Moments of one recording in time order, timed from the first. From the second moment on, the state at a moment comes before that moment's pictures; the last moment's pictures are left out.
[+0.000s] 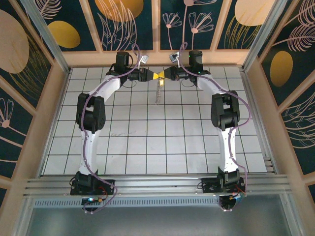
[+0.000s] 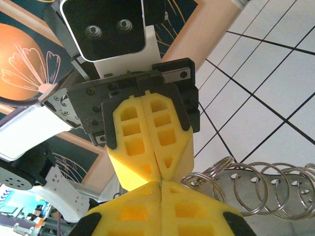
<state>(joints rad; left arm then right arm) -0.27 2.33 1.95 -0.10 1.27 -0.37 0.26 2.31 1.91 0.00 -1.33 0.53</state>
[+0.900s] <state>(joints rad) -0.27 2.22 1.91 -0.07 1.21 -0.34 0.20 1.98 1.42 0.53 -1.11 0.79</state>
